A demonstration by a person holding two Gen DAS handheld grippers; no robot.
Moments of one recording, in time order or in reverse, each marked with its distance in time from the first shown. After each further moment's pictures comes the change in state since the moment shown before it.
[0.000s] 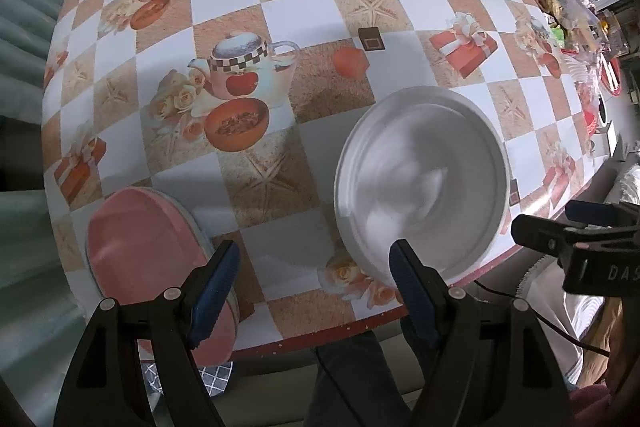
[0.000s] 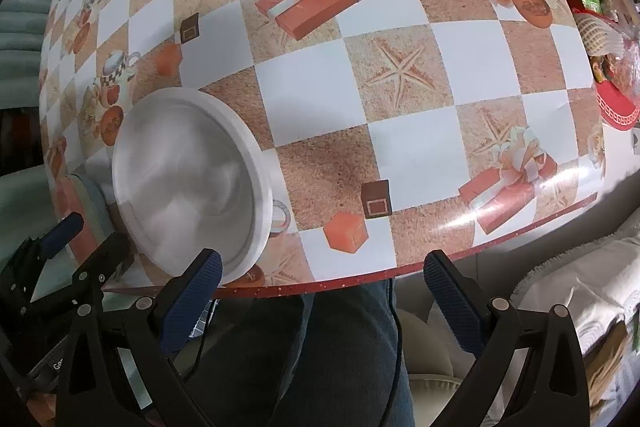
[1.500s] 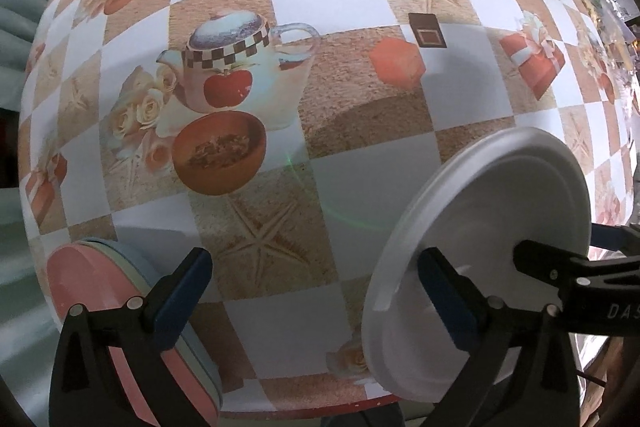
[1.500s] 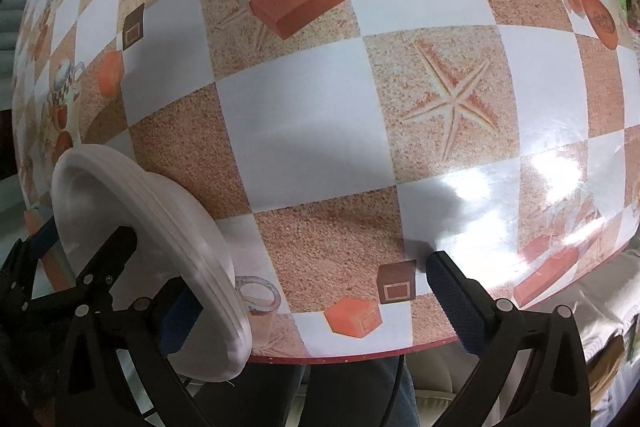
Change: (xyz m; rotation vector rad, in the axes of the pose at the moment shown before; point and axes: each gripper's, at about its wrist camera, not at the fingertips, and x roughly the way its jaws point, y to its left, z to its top) left arm 0.092 0.019 0.040 -0.060 0.017 0.051; right arm 0.067 -0.009 0.052 -0.009 0.053 0.001
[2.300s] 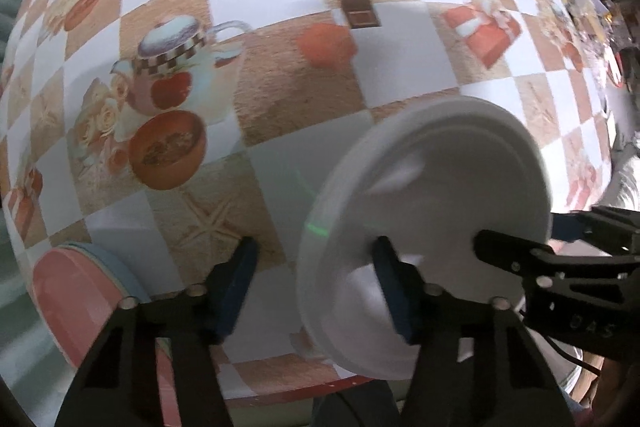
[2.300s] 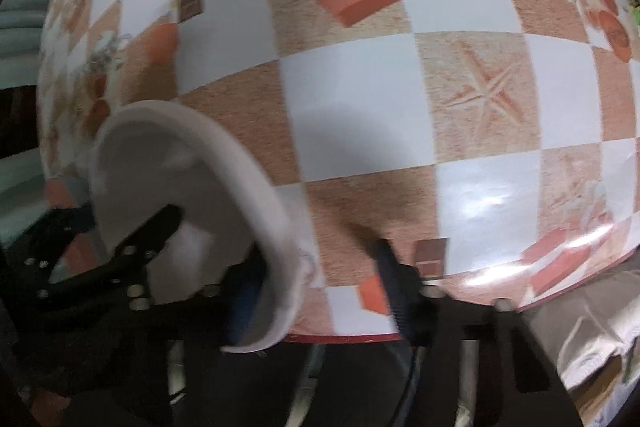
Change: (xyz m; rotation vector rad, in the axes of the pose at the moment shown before) left arm 0.002 -0.017 0.002 0.097 0.044 -0.093; right arm -0.004 0.023 0.005 -0.074 0.004 0.083
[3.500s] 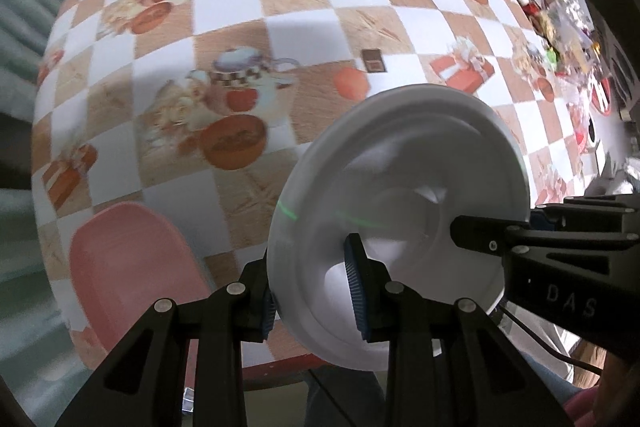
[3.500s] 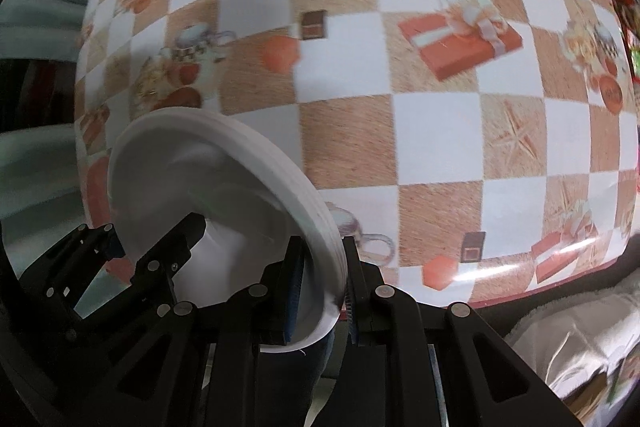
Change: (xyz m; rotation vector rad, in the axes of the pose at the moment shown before) left arm -0.060 0.021 -0.056 -0.083 -0.143 -0.014; right arm -0.026 0.071 0.005 -0.108 -0.048 -0.041
